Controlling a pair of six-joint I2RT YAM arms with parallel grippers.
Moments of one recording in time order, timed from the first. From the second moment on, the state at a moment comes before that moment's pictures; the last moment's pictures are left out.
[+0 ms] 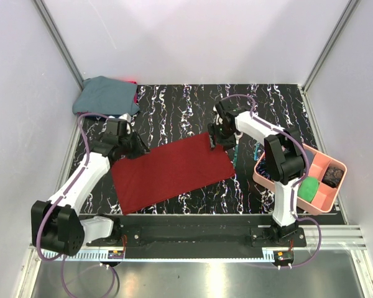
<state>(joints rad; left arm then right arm) -0.21 1.21 0.91 -0.53 0.18 -0.60 0.42 2.03 1.54 -0.75 -0.15 0.30</state>
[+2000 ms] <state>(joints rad) -0.50 1.88 1.02 -0.09 0.35 -0.90 0.49 1.80 1.46 -0.72 -0.10 0.36</state>
